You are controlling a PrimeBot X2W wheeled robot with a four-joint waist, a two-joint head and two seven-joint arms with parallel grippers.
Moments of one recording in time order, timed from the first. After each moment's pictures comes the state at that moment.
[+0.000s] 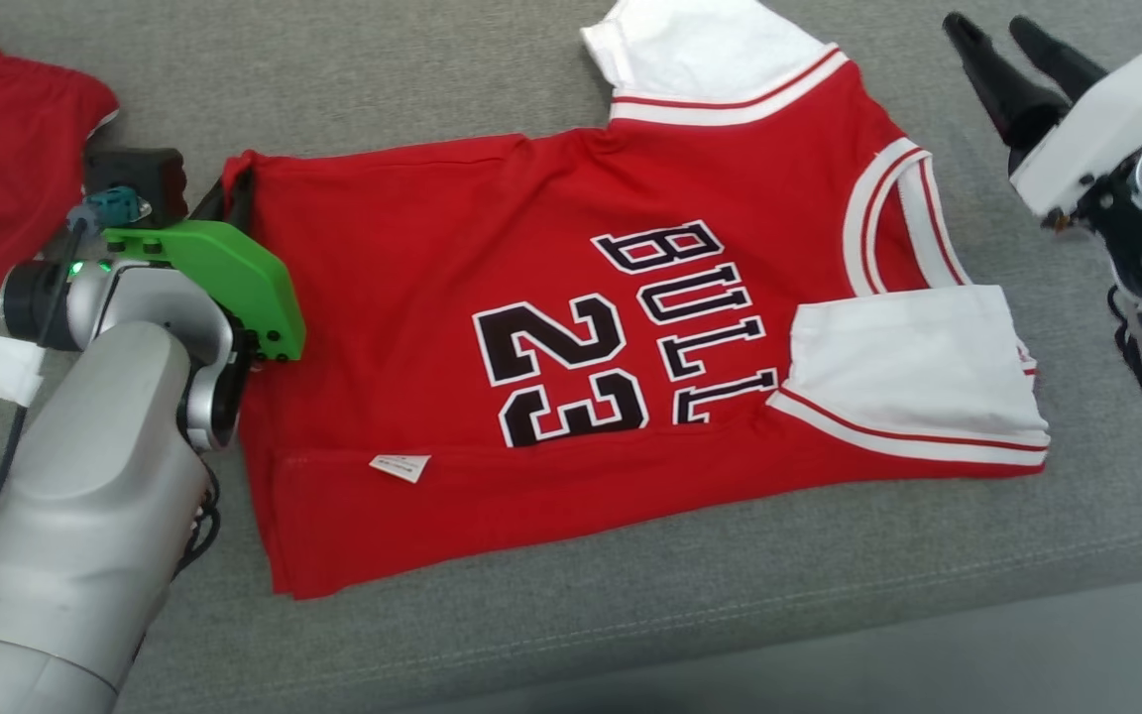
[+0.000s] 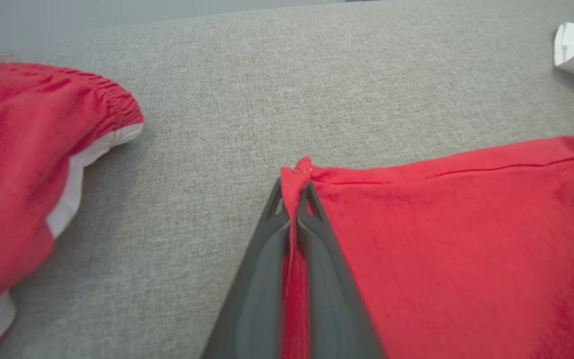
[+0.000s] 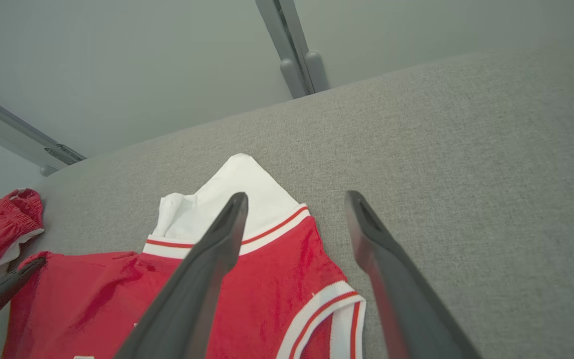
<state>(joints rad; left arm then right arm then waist) -0.87 0.34 -0.63 0.76 -0.70 0.08 0.00 -0.77 -0.36 0.15 0.30 0.78 0.13 0.37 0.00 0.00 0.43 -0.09</state>
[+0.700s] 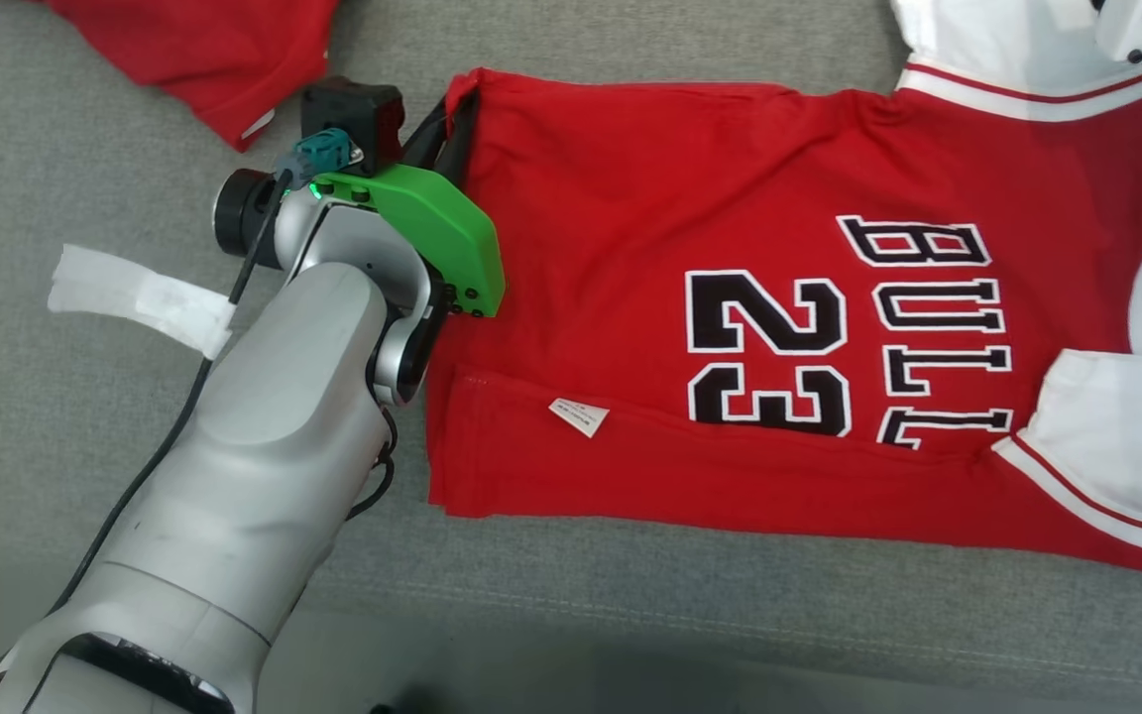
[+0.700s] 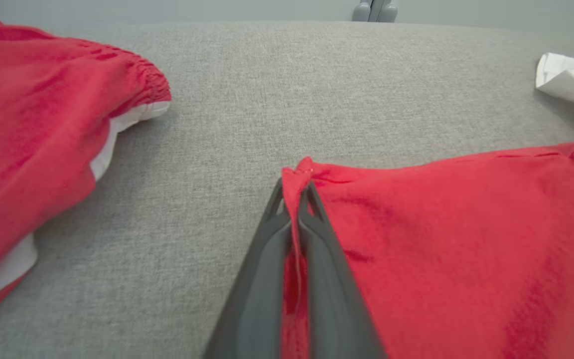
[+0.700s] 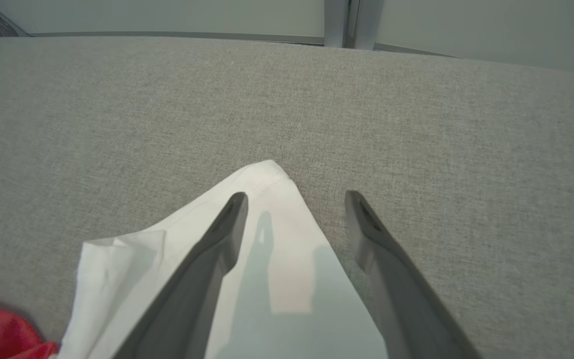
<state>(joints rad) -0.96 0.11 -0.71 0.74 -0.69 0.06 -0.08 -1.22 -0.46 0.37 0.78 0.60 0.13 0.47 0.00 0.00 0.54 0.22</state>
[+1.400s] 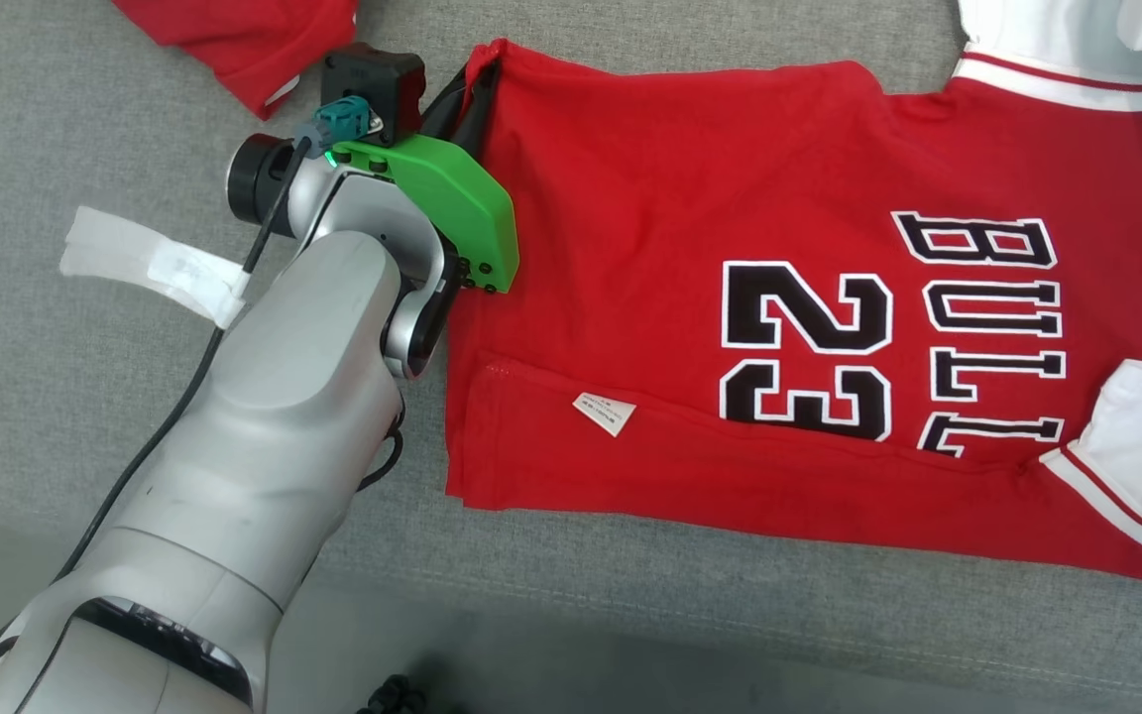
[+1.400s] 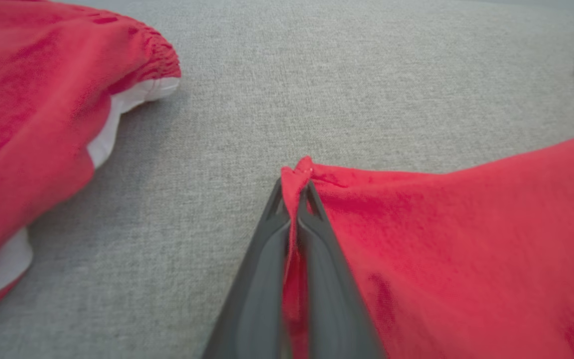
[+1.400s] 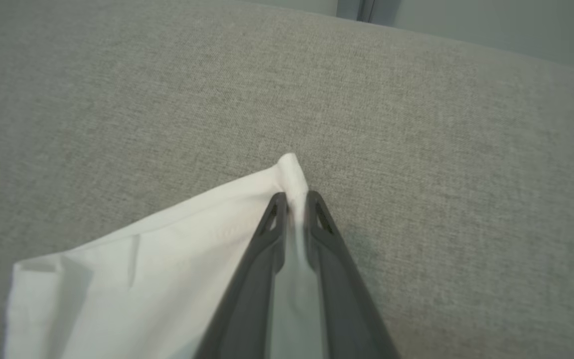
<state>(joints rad) -1.03 0.07 -0.74 0.82 -0.70 0.03 -0.11 -1.29 -0.49 0.50 0.89 0.61 0.13 0.42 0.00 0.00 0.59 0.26</state>
